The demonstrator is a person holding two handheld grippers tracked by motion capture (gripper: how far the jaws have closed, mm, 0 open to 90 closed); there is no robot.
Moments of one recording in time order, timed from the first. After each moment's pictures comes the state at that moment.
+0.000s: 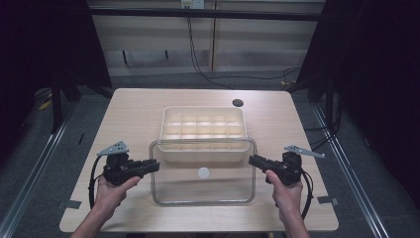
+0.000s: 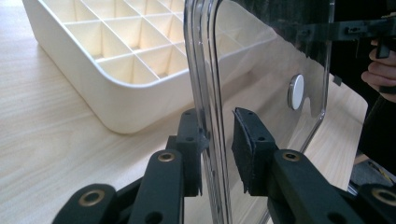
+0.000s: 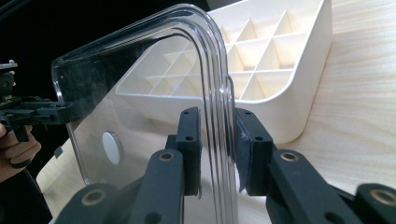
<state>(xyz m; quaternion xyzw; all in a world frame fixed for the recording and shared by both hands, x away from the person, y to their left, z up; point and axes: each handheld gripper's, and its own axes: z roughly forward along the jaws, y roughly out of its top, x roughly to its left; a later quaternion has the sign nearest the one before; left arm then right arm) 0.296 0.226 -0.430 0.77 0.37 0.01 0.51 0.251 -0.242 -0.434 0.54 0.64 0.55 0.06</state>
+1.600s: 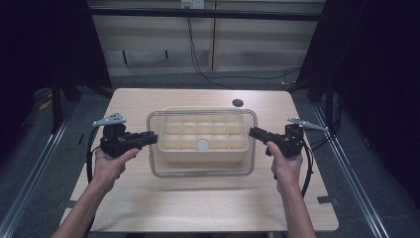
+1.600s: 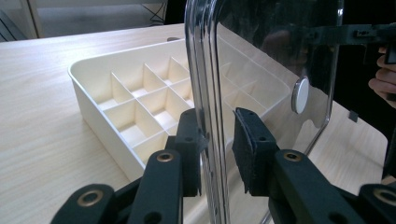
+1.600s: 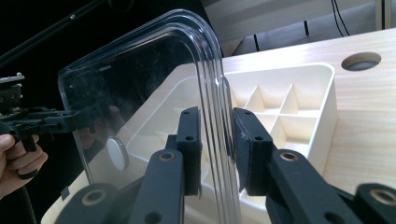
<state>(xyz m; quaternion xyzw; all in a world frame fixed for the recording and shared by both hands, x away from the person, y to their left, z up) 0.341 0.223 -0.375 0.77 0.36 0.06 0.53 0.302 -0.245 -0.387 0.52 0.62 0.59 0.08</state>
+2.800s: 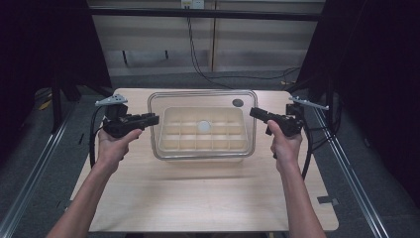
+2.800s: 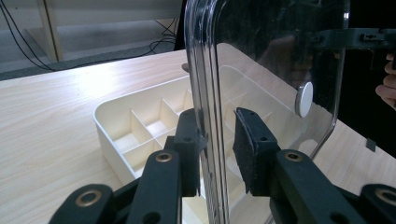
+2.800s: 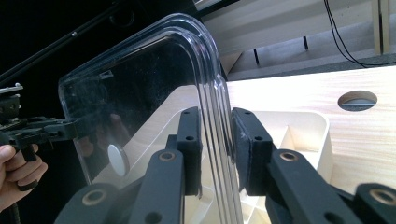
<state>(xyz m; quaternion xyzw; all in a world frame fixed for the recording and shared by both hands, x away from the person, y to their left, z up) 0.377 0.215 -0.350 0.76 0.37 0.08 0.53 0.346 -0.250 -0.361 0.52 0.61 0.60 0.09</state>
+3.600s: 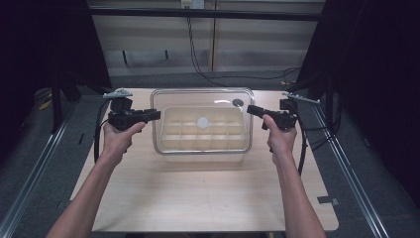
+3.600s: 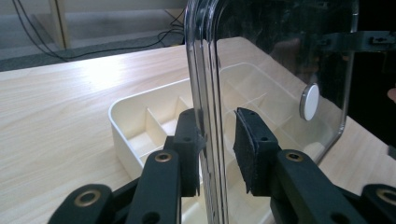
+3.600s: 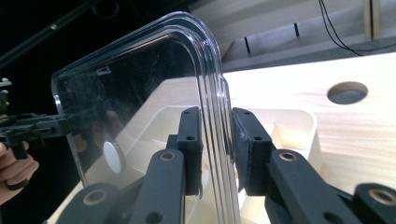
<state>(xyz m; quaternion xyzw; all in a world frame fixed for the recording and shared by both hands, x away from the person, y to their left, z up) 0.407 0.210 -0.362 0.76 0.39 0.07 0.51 0.374 -0.249 -0.373 0.54 0.61 0.57 0.08</state>
